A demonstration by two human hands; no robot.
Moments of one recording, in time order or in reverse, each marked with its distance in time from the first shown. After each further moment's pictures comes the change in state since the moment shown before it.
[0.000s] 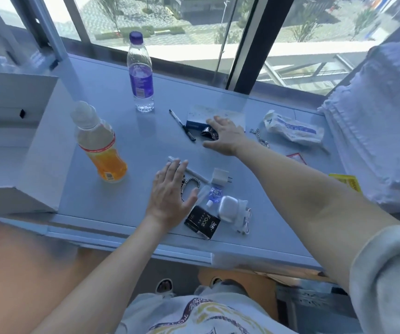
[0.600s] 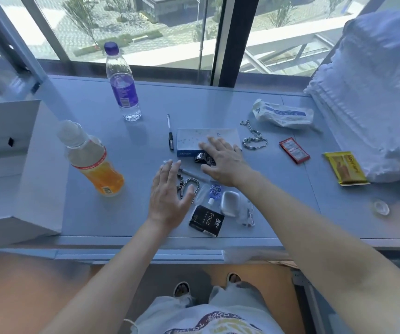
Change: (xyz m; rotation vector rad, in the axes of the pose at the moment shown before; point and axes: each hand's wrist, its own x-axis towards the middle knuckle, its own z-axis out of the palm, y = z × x) left_hand 0.006 -0.005 -0.005 -0.138 -0.011 -0.027; right_hand -0.091 -0.015 0.046 0.071 0.115 -0.027
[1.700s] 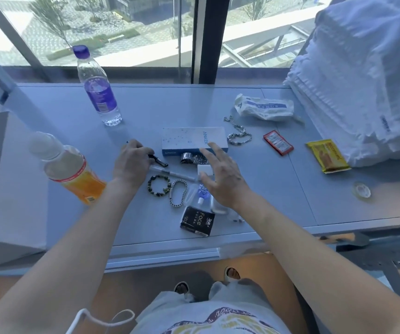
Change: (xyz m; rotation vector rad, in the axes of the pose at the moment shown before) left_hand 0.113 -0.036 -0.042 0.253 -0.065 0.017; right_hand -0.074 -0.024 -0.004 0.255 0.256 0.082
